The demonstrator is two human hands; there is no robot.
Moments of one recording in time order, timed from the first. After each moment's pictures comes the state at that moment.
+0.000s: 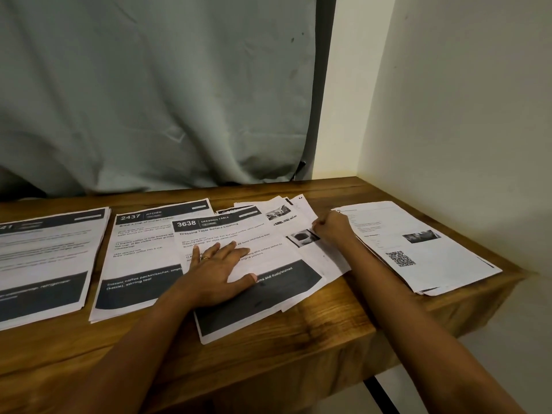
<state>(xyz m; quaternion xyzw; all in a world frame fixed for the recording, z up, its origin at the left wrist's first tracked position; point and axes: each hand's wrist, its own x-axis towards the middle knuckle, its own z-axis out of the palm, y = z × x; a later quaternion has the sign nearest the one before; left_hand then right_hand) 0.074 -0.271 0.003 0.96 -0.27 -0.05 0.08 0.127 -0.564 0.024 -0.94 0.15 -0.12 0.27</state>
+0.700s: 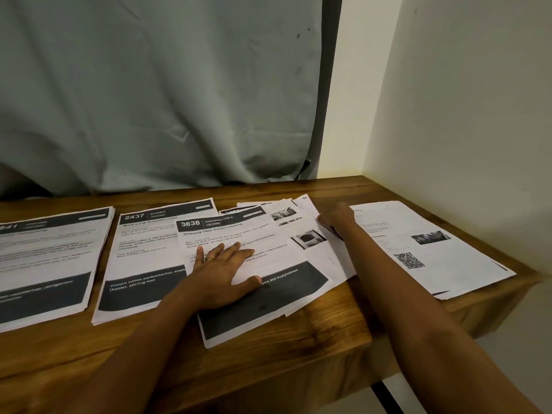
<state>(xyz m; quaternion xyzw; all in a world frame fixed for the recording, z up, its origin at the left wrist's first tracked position) 0.072 -0.273 0.006 0.96 -0.26 -0.06 0.07 0.154 -0.567 0.041 -0.95 0.20 -0.10 0.23</state>
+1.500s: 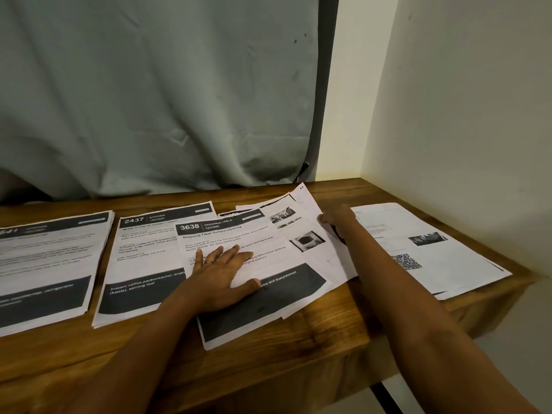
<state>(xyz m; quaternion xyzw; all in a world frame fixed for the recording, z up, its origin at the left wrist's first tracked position) 0.073 -0.273 0.005 0.96 -0.26 -0.06 0.07 0.145 -0.569 0.050 -0.91 0.23 -0.11 0.32</state>
